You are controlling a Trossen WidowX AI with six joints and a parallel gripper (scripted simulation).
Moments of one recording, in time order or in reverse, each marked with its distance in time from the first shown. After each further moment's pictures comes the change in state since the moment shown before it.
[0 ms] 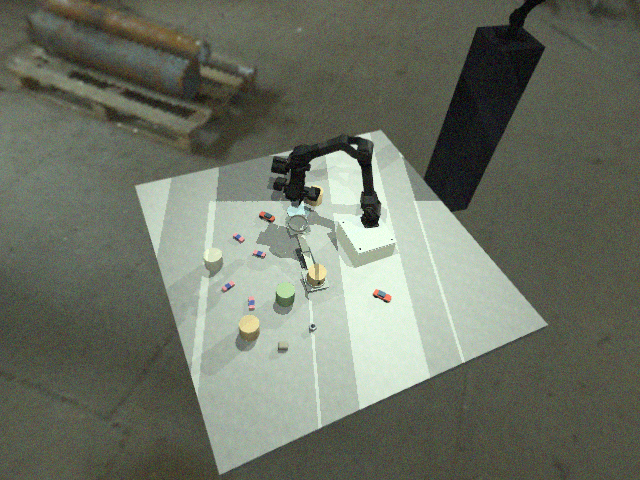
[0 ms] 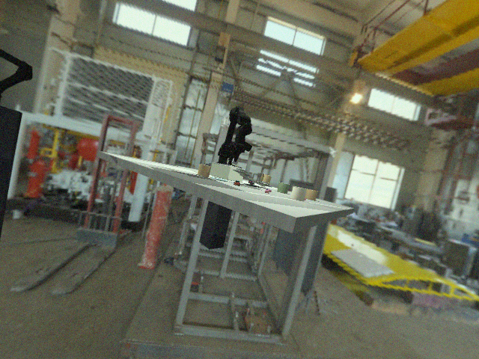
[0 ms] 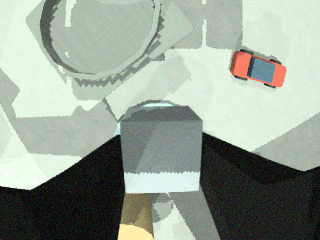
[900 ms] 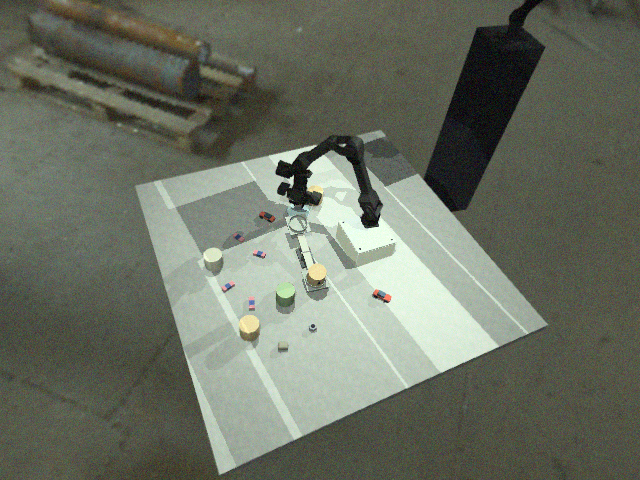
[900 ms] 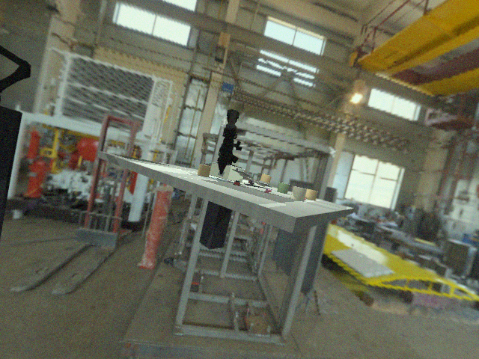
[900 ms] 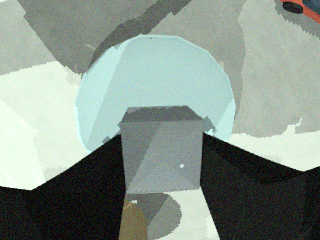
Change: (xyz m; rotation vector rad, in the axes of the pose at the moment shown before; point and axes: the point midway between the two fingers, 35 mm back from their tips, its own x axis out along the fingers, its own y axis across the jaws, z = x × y) arm 0.088 -0.007 -0.068 0.002 0.008 0.009
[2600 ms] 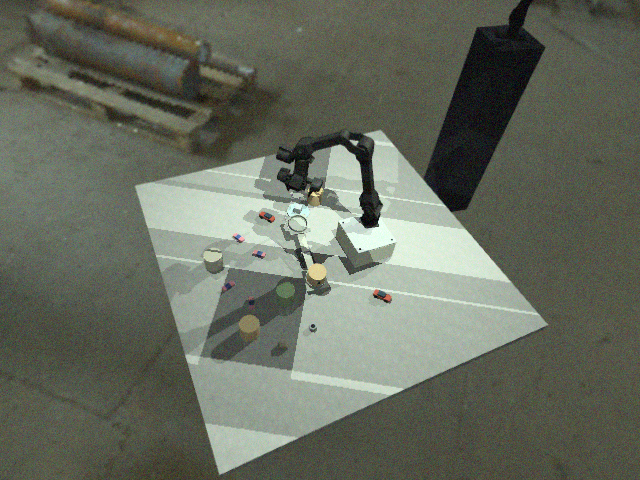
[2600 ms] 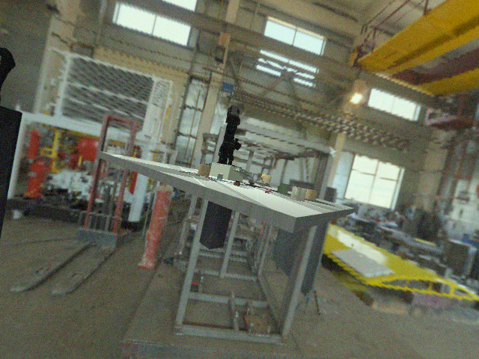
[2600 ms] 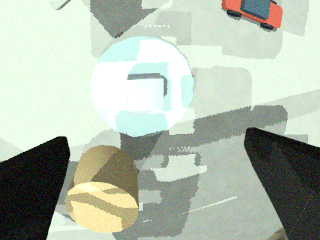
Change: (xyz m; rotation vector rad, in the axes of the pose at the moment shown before) arm -0.078 -0.003 0.000 -0.003 0.002 -0.030
